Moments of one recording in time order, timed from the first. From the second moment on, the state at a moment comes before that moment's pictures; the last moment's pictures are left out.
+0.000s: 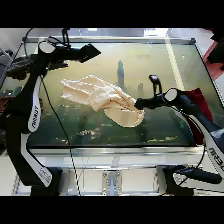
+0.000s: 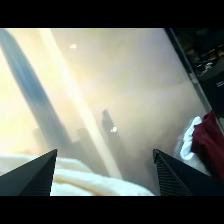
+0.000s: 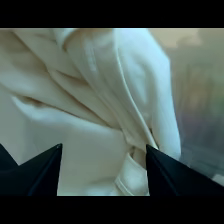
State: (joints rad) left arm -0.08 -1.91 2.04 0.62 -1.08 -1.20; right arm 0.18 -1.37 0.98 -1.09 0.88 1.34
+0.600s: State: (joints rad) left arm 0.02 -1.91 2.01 0.93 -1.23 -1.23; right arm 0.20 -1.45 0.99 -1.20 0.96 1.50
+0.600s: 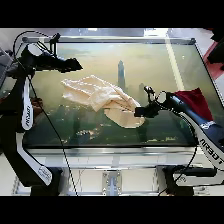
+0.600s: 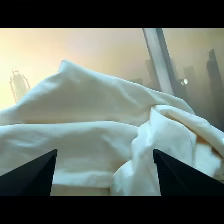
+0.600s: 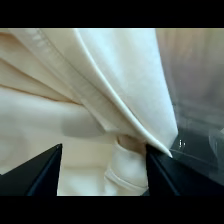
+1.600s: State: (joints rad) left arm 0.02 -1.92 2.01 1.02 -1.30 -1.23; right arm 0.20 -1.21 0.70 -1.19 0.69 1.63
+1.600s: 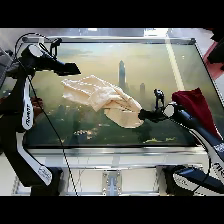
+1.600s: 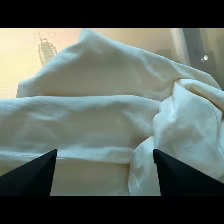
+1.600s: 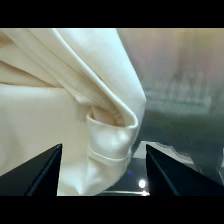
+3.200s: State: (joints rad) left arm 0.22 -1.92 1.71 1.20 -1.24 -1.61; right arm 0.20 -1.26 0.67 -1.10 0.53 1.62
